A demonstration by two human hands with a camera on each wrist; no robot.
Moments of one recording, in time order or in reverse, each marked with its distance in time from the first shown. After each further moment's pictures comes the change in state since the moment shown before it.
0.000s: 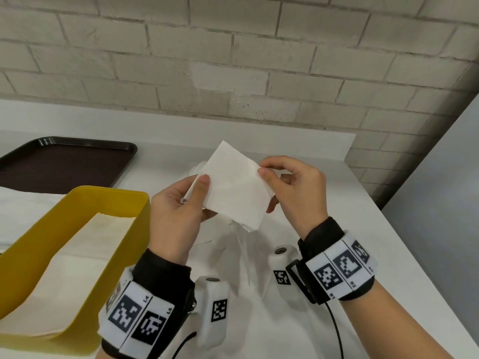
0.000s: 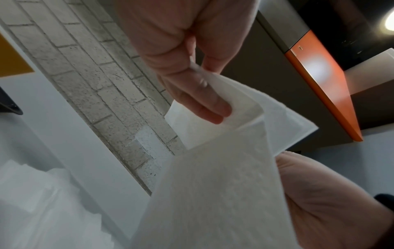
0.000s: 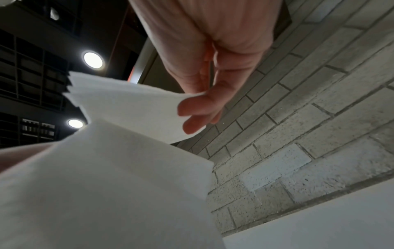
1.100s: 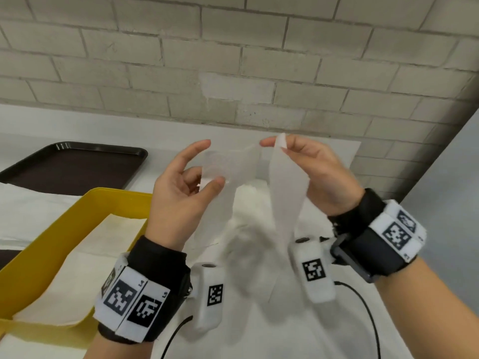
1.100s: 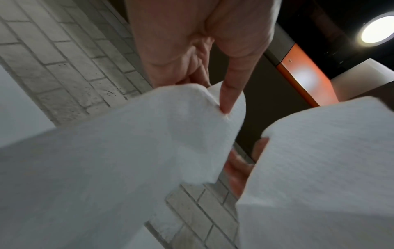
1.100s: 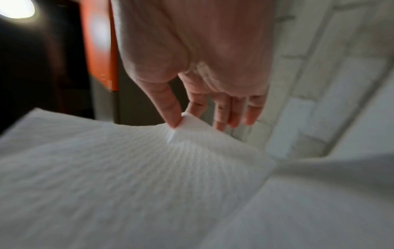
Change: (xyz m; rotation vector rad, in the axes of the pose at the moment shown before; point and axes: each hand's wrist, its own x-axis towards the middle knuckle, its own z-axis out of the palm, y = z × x) left_hand 0.003 0.028 -0.009 0.079 -0.199 0.225; right_hand 0.028 -0.023 -0.024 0.380 -0.429 0.038
